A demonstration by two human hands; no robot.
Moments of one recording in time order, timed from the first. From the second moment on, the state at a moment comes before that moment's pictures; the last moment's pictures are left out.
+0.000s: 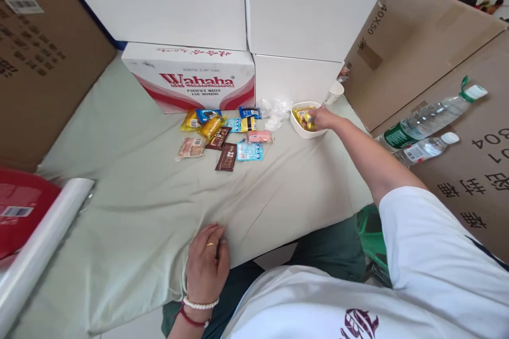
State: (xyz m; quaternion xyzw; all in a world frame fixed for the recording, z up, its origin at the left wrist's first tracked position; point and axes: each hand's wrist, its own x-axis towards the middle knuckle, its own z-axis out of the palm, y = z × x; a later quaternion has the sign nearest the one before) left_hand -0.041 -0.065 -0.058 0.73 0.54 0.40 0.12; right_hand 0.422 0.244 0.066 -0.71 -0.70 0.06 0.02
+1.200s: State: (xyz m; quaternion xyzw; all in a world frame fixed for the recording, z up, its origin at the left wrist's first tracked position) left_hand -0.032 -0.072 -0.042 0.71 0.54 0.44 0.10; right_hand 0.284 0.161 0.021 -0.68 -0.64 0.19 0.30
